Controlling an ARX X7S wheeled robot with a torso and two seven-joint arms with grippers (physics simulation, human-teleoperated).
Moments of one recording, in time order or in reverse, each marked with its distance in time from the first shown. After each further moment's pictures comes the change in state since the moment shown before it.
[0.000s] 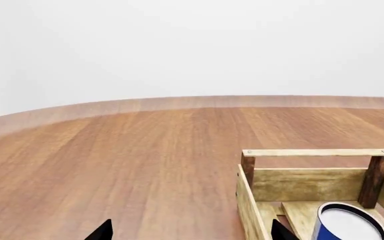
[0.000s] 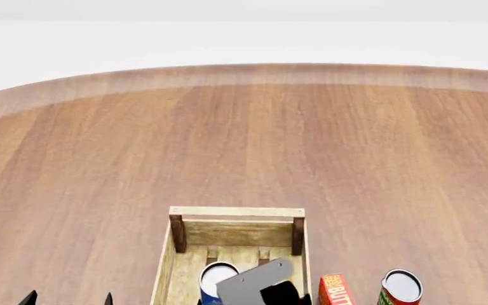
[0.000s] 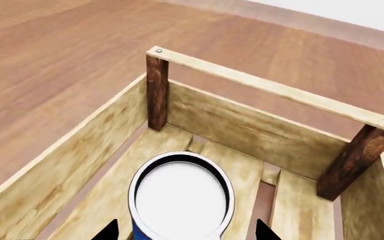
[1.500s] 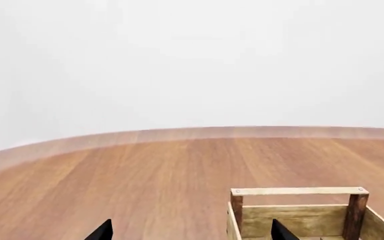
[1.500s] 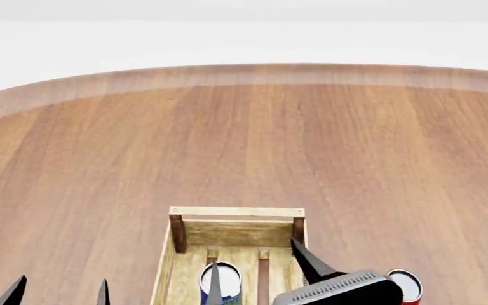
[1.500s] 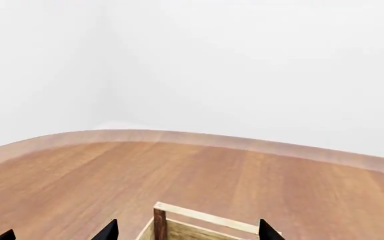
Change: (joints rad) left arm 0.041 -0.048 0.022 0.208 0.018 -0.042 -0.069; right arm -0.336 0.440 0.159 -1.189 0.183 0.168 0.328
